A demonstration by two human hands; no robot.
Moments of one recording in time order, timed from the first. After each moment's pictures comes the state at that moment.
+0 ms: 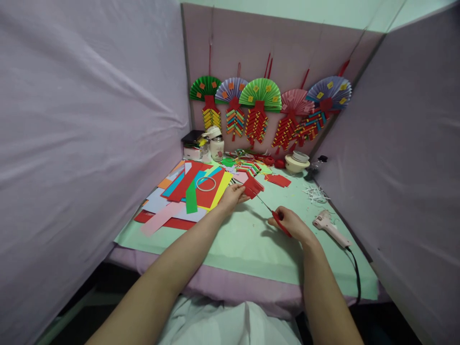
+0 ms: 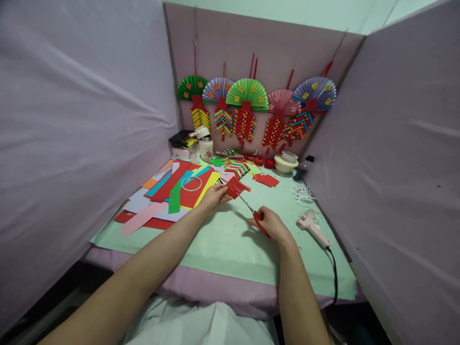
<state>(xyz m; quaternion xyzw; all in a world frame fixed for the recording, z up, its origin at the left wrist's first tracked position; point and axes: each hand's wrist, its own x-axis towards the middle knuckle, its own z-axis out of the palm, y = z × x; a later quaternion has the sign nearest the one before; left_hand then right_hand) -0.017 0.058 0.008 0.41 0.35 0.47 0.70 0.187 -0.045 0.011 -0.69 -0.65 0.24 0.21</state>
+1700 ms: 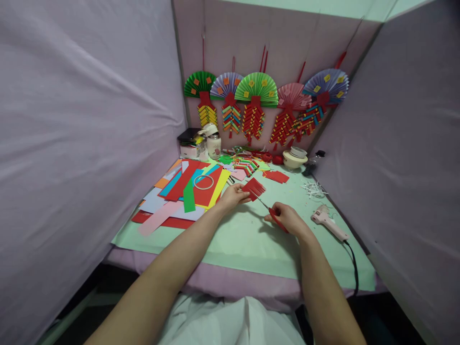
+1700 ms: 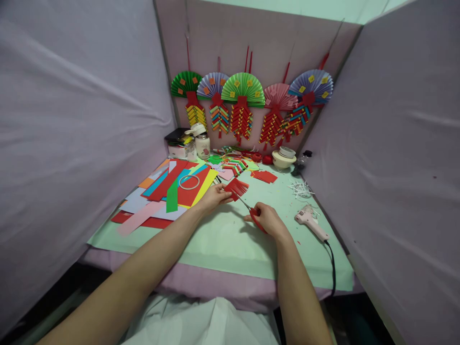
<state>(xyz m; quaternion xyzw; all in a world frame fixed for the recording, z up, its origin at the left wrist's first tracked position) -0.017 0.050 0.008 0.48 0.31 0.41 0.71 0.181 -0.044 0.012 -0.68 -0.65 0.24 0.23</state>
